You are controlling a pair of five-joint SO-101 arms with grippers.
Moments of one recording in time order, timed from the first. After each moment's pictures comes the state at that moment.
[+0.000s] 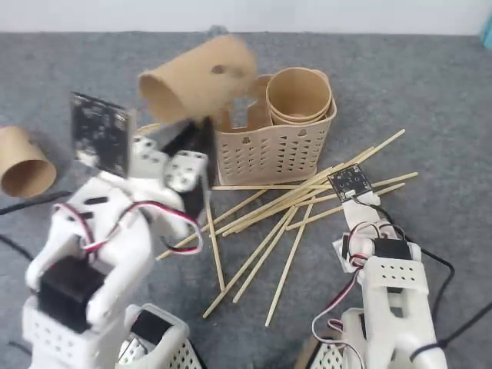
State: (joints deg) left arm 22.6 -53.8 14.5 69.0 11.8; right arm -0.3 -46.6 74.2 50.6 26.6
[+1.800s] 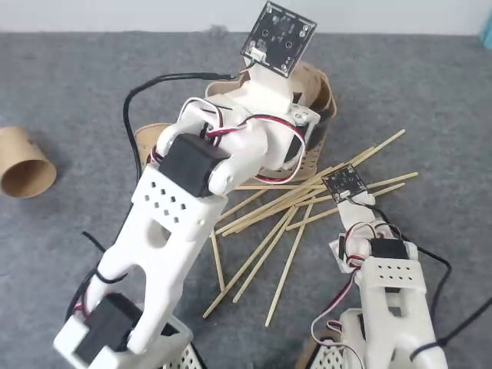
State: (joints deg) left arm 30.9 -11.6 -15.4 75.4 8.9; right arm -2.1 -46.6 74.2 50.6 26.8
